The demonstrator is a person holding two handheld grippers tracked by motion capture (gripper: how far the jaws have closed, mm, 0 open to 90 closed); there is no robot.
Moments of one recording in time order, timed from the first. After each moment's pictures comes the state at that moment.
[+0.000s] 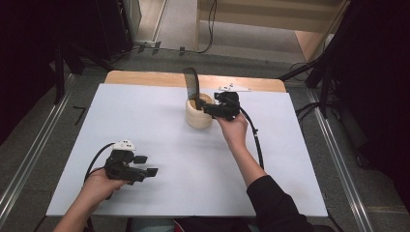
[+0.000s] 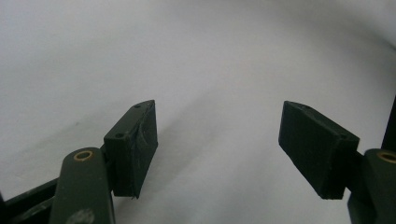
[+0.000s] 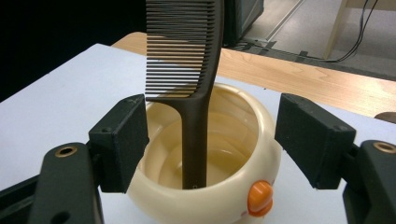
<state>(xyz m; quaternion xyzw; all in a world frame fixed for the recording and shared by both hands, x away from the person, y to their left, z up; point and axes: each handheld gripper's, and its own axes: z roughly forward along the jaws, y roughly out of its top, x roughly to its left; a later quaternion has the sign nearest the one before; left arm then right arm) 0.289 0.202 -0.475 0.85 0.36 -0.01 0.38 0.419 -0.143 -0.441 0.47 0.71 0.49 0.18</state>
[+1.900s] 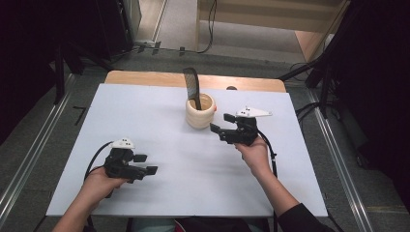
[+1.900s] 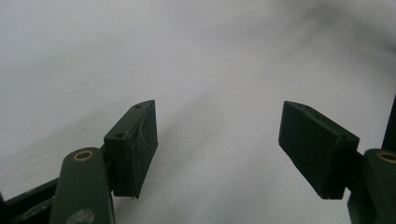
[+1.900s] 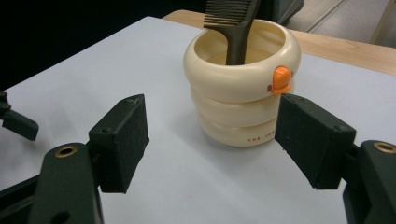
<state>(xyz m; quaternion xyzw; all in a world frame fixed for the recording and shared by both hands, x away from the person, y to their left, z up) 0.292 0.203 -0.474 0.85 0.36 -0.02 0.39 0.341 -0.185 -0.451 0.41 0.74 0.51 0.14</state>
